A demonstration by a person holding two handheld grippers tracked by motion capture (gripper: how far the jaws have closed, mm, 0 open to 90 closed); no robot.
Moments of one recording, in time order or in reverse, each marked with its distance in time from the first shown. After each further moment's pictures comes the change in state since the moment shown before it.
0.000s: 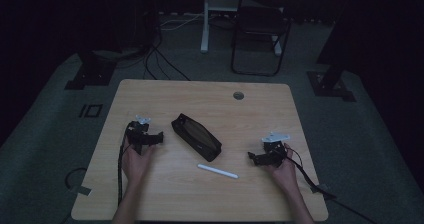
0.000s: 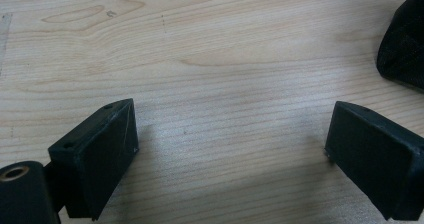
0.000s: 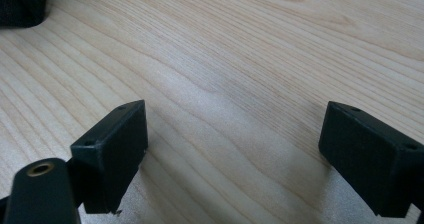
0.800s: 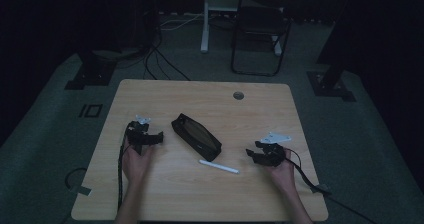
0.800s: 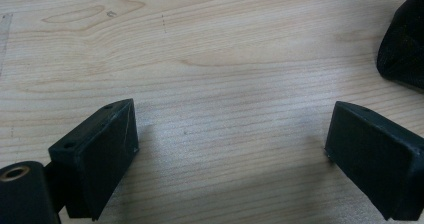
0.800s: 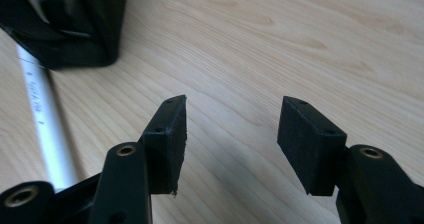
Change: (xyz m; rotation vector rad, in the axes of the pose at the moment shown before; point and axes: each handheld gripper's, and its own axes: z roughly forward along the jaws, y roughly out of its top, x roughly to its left) left arm 0.000 0.000 0.000 -0.001 0.001 -0.001; right arm 0.023 0.015 -0.023 -0.073 0.040 -0.012
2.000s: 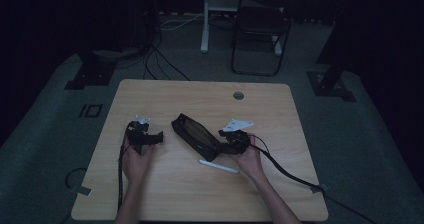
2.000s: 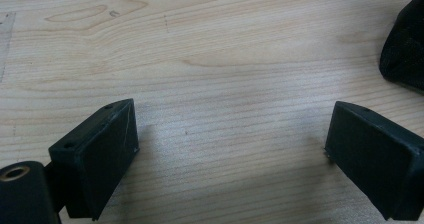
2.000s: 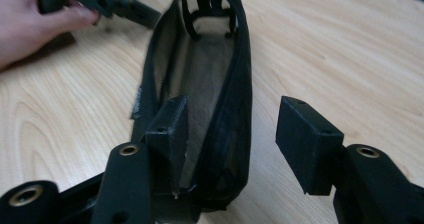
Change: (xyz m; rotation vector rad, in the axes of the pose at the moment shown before) left arm 0.000 0.000 0.000 0.000 0.006 -0.006; right arm 0.072 0.087 0.046 -0.048 0.155 -0.108
